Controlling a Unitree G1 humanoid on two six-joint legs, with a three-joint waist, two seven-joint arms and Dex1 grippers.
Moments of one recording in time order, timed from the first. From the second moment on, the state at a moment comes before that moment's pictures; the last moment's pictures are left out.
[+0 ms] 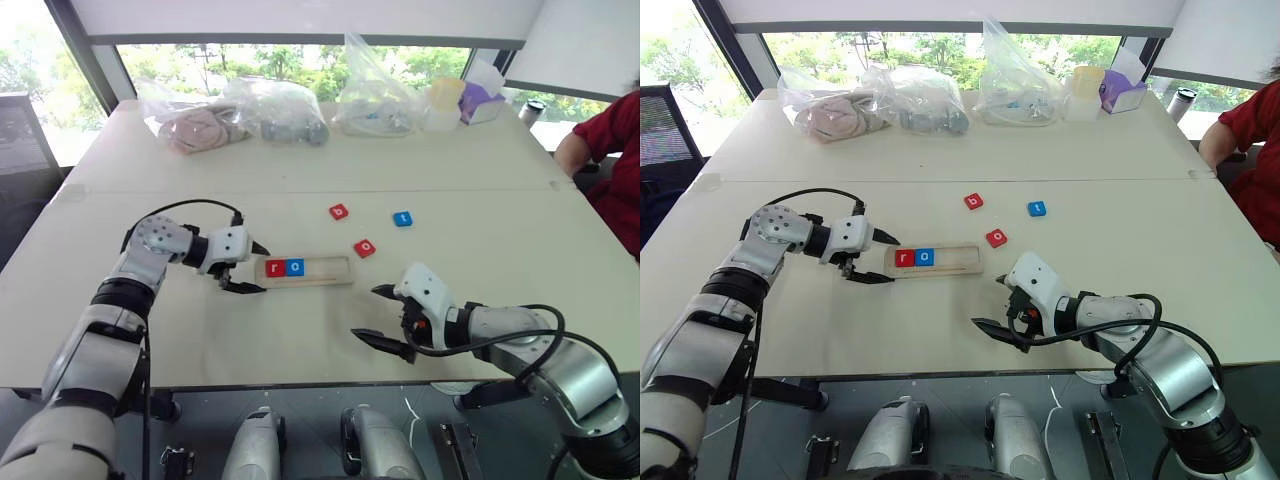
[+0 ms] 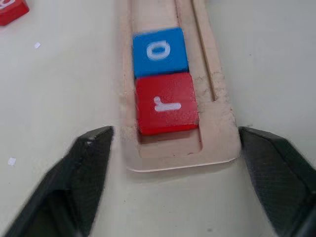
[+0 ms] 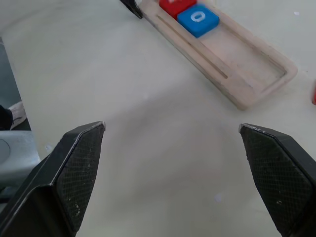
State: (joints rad) left arm -0.87 0.61 -0.30 0.92 0.01 -0.42 -1.40; right arm -0.14 -0.72 0.13 -0.63 0.48 0.85 0.65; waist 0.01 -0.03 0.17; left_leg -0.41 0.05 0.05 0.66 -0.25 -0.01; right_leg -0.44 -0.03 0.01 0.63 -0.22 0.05
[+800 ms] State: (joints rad) left arm -0.59 0.89 0.25 0.11 -0.53 0.72 -1.25; right arm -0.95 -0.15 0.12 0.56 0.24 0.55 0.33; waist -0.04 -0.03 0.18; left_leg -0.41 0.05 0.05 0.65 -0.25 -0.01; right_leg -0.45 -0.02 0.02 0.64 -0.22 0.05
